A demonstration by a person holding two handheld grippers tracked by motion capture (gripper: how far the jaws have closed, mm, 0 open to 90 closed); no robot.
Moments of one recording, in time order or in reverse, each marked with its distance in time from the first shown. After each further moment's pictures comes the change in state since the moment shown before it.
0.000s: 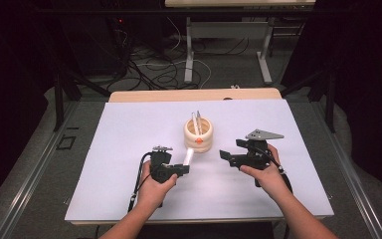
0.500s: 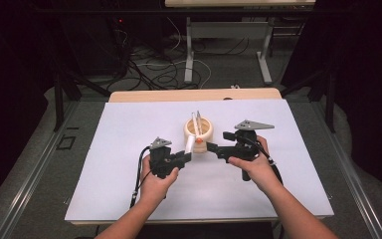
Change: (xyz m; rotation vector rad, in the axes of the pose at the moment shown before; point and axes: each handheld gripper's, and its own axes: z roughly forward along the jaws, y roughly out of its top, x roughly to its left) left arm -0.010 0.014 -0.009 -0.212 -0.021 0.104; right arm 0.030 0.036 0.013 -0.034 0.079 0.041
